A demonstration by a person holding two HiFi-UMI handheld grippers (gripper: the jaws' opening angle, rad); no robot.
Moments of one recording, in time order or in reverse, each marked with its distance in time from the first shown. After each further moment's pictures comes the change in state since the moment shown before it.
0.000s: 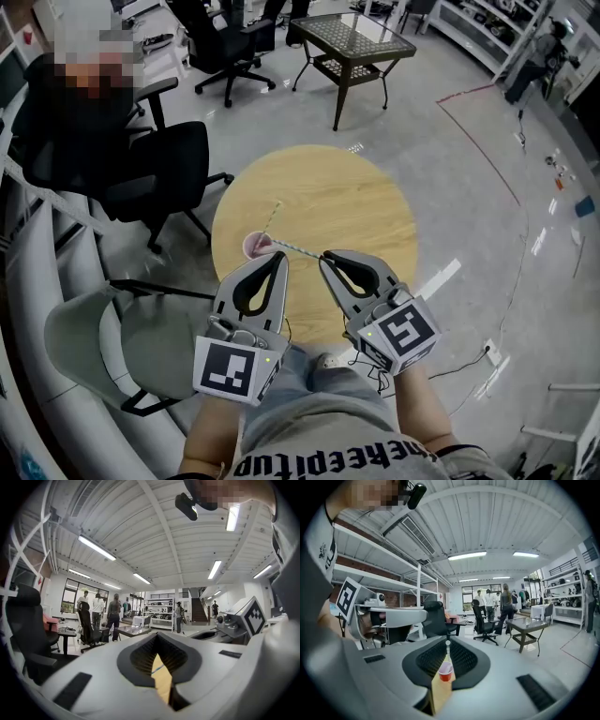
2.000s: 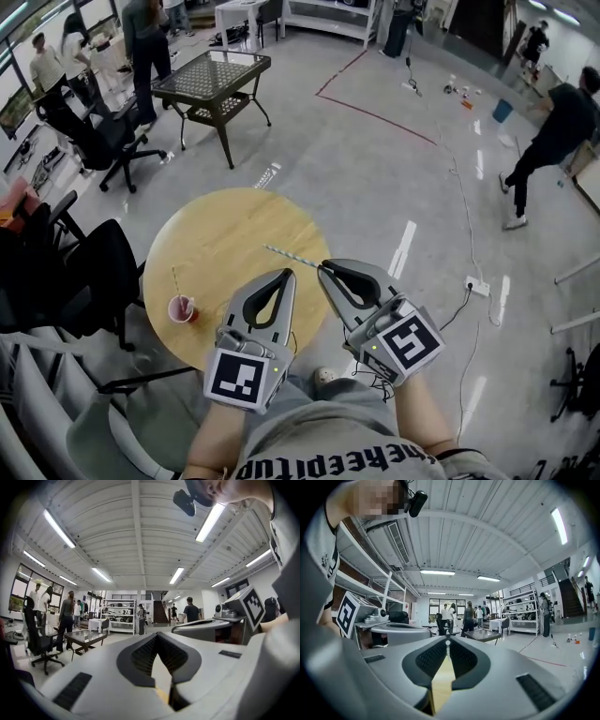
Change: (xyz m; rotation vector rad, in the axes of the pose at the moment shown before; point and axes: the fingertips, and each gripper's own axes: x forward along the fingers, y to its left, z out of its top) left arm 0.072 -0.199 0.022 0.055 0.039 -0.514; right arm -0.192 -0.089 0.026 0.031 -0.133 -0.464
